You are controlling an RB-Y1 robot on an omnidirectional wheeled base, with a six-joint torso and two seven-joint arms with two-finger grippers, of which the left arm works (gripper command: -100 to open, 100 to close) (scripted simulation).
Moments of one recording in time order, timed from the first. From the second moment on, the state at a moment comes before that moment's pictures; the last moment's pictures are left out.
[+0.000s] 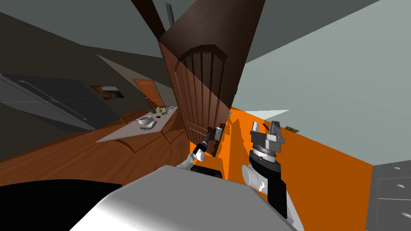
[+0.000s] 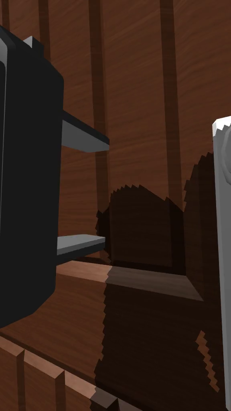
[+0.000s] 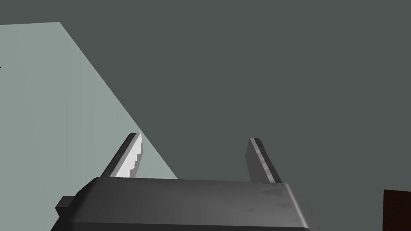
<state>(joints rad) -0.21 0.04 -0.63 -1.04 0.84 -0.46 -0.71</state>
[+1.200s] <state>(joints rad) -0.18 0.02 -0.68 -1.09 0.88 -0.45 -0.76</state>
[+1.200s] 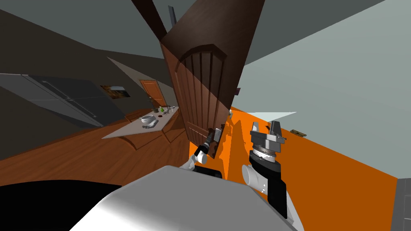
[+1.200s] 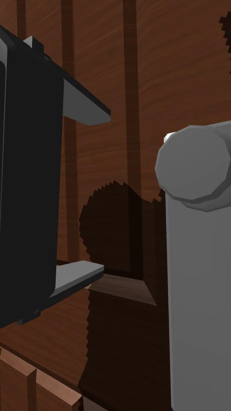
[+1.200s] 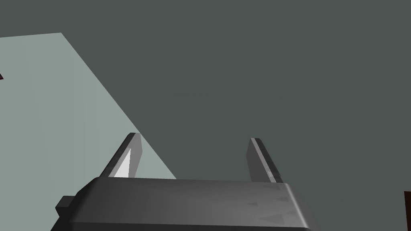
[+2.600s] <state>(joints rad) -0.18 0.01 -0.69 -1.09 0.89 -0.43 -0.77</state>
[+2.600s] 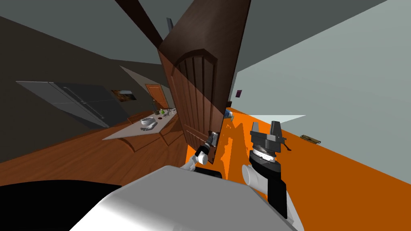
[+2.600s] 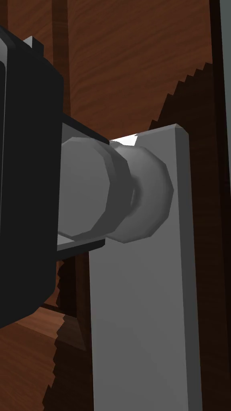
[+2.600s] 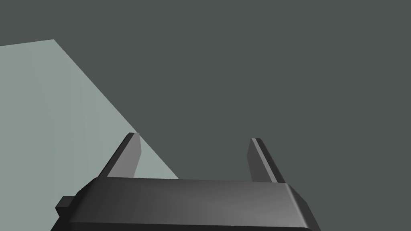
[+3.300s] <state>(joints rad) -0.13 0.05 -0.73 -1.15 0.93 -0.46 -0.83</state>
